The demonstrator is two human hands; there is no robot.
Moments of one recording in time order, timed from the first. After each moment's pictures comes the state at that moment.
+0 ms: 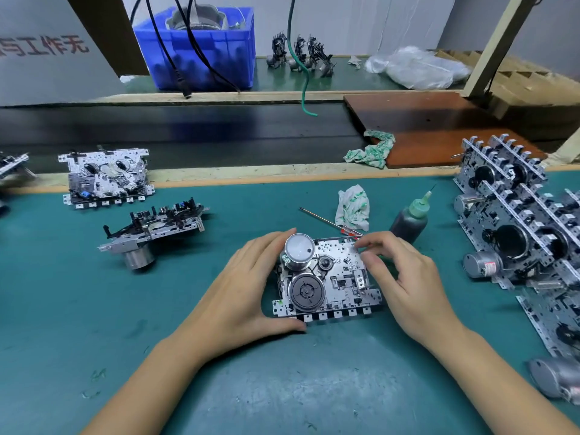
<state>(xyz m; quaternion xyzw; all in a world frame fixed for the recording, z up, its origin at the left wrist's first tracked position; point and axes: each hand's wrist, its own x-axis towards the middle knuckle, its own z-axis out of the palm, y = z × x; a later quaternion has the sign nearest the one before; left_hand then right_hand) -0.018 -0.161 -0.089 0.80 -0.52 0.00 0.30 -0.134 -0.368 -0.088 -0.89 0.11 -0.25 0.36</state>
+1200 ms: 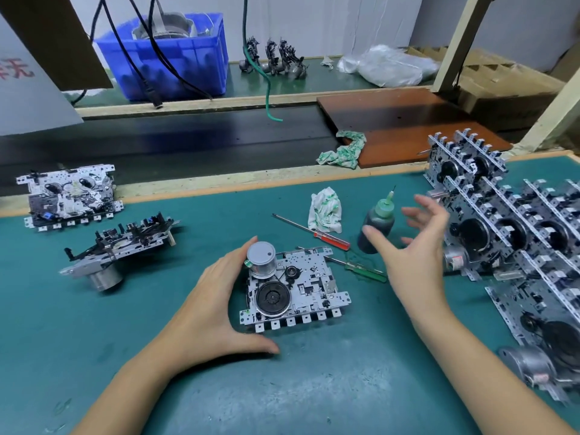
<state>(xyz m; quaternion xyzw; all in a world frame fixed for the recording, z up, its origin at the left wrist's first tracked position) -0.012 -0.160 -0.095 0.80 -0.47 -0.11 0.36 -0.124 -0.398 -0.086 -0.74 0.32 -0.39 0.44</state>
